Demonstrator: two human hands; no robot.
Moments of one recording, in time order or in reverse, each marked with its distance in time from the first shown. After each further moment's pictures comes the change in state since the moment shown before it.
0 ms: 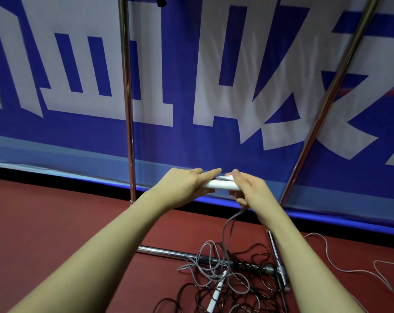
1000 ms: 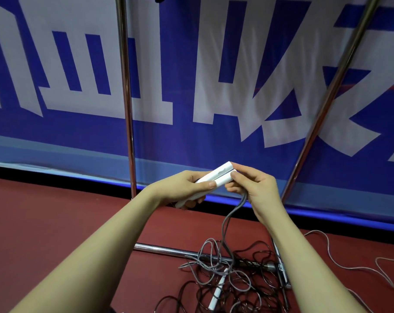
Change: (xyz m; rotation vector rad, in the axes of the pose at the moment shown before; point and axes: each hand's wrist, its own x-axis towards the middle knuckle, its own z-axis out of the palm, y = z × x) left_hand 0.000 0.005 -0.016 -1.197 -0.575 -0.633; right_hand -0.004 -0.003 0.004 0.363 0.108 -0.112
